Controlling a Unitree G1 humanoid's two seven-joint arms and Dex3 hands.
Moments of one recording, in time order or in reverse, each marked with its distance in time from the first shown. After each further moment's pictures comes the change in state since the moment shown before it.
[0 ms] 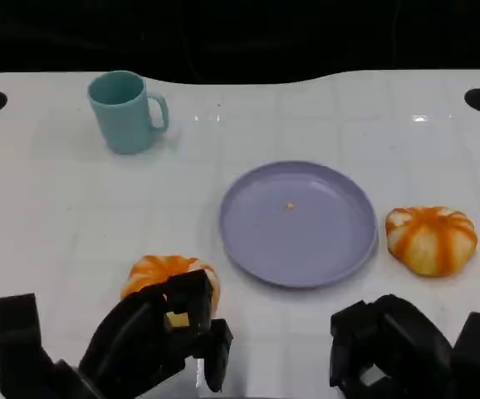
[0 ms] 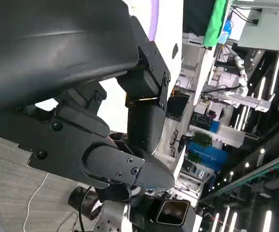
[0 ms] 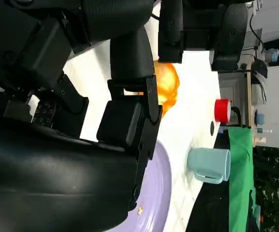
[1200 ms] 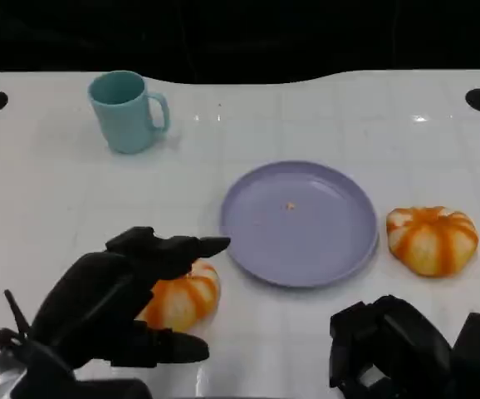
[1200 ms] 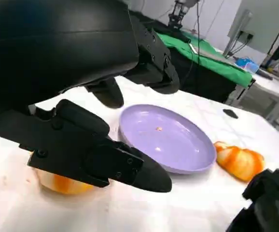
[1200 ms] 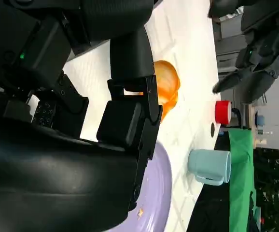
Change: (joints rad) left arm 0.061 0.250 -0.048 -0.405 1.043 -0.353 0.561; right arm -0.003 0.000 0.001 0.009 0.001 -0.005 0.004
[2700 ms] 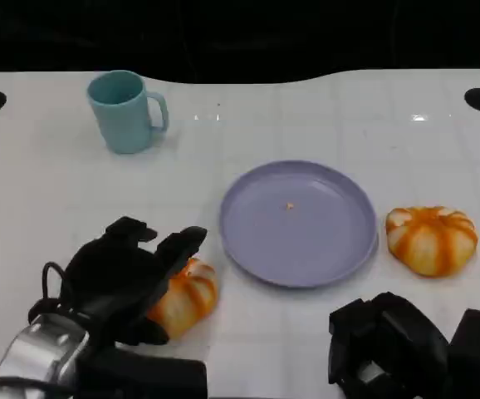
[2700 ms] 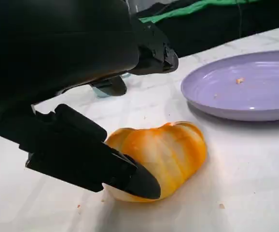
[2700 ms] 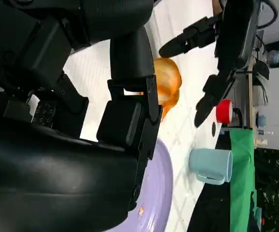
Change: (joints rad) left arm -0.235 0.093 -0.271 0.271 0.453 0.255 0.142; right arm -0.030 0.002 -0.001 0.051 -0.002 -0.027 0.005
